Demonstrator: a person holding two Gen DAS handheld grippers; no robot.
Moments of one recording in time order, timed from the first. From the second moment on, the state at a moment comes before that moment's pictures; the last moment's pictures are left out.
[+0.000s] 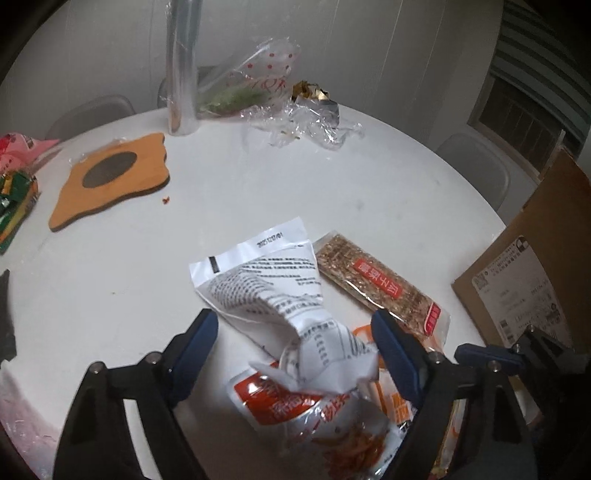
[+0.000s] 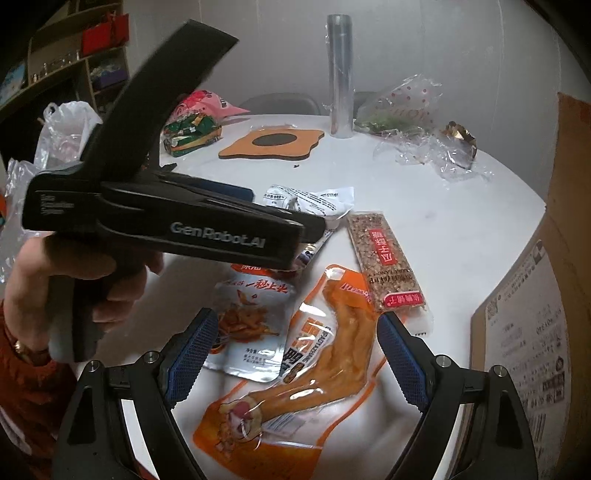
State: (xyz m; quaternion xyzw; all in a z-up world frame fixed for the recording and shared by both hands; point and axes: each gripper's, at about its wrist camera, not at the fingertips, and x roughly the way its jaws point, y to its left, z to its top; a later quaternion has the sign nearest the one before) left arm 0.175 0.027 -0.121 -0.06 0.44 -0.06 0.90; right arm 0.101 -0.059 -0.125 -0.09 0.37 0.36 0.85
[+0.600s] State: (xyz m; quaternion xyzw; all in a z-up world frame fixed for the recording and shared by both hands) left arm 0.130 0.054 -0.106 -0.10 0.41 -0.07 0.90; right arm 0.106 -0.047 -0.126 -0.08 0.37 0.40 0.83
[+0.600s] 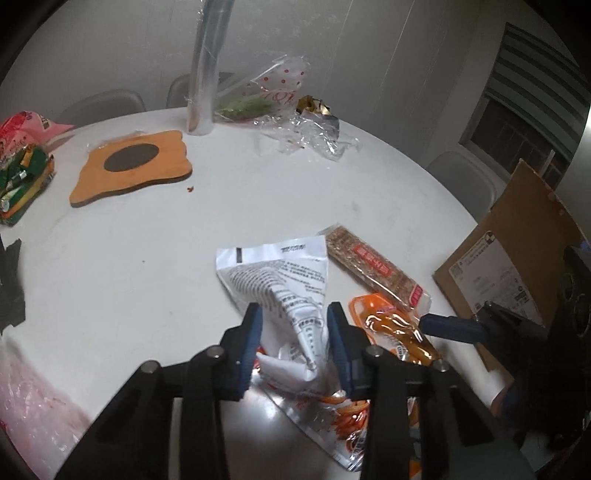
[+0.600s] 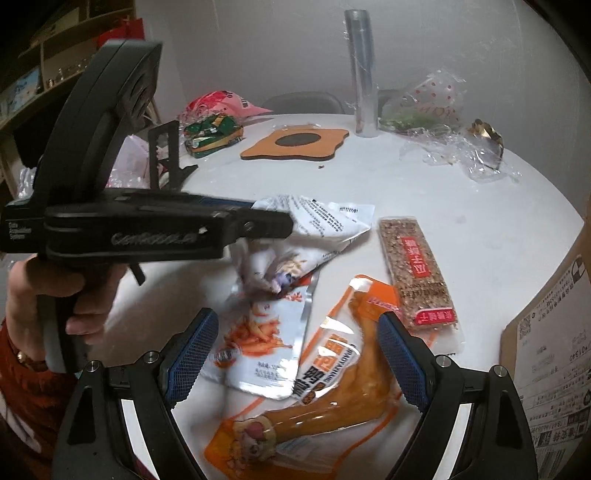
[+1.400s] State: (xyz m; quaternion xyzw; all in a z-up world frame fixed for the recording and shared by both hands) left arm 0.152 0.043 -0.131 -0.05 0.44 -0.03 0.90; right arm 0.106 -0.044 -0.130 -0.07 0.38 0.41 0.83
